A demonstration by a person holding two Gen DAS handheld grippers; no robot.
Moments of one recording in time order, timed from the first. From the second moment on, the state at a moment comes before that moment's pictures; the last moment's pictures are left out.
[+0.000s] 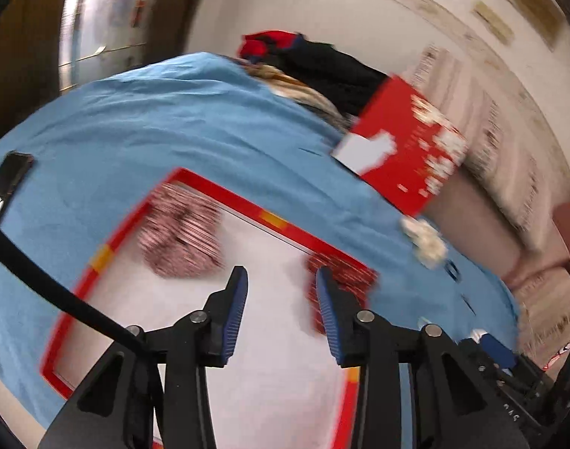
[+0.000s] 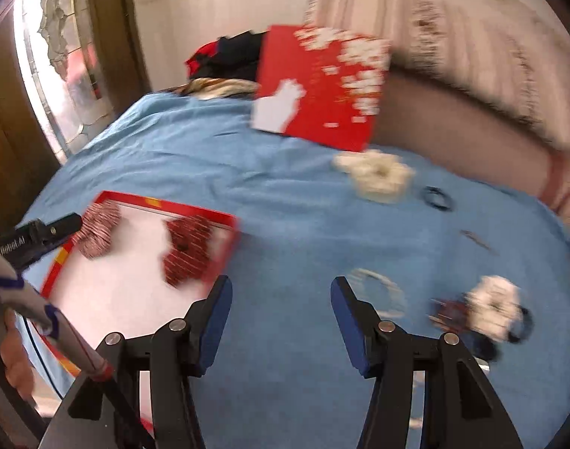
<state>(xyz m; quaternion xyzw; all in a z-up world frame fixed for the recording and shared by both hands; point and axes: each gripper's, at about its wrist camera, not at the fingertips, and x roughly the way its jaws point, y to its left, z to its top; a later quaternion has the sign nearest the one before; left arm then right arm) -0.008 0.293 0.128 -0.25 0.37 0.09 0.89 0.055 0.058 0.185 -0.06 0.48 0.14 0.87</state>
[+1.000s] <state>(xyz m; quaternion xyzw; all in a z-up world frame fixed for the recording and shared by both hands) 0.025 -0.017 0.025 -0.09 0.52 -0.19 0.83 0.015 -0.212 0.118 0.11 0.51 0.01 0.85</state>
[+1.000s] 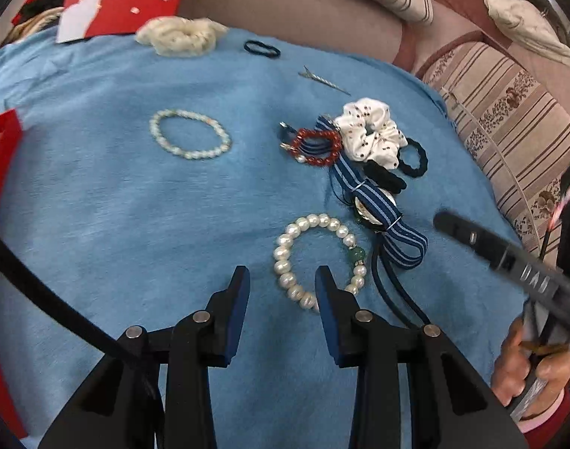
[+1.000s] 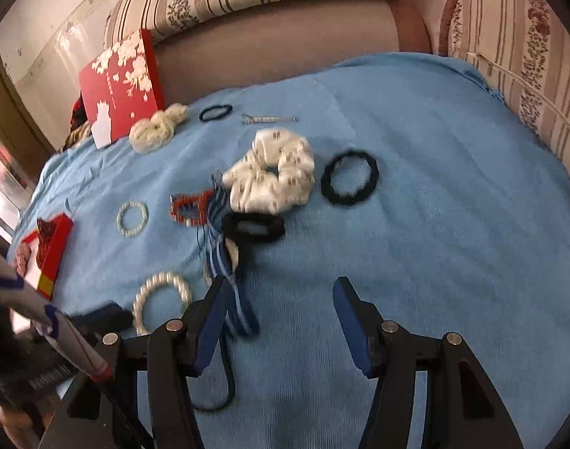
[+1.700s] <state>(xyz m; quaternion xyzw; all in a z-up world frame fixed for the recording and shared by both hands) 0.038 -0.046 0.019 -0.06 0.51 -0.21 0.83 0.117 -0.239 0.069 0.20 0.52 0.00 0.83</state>
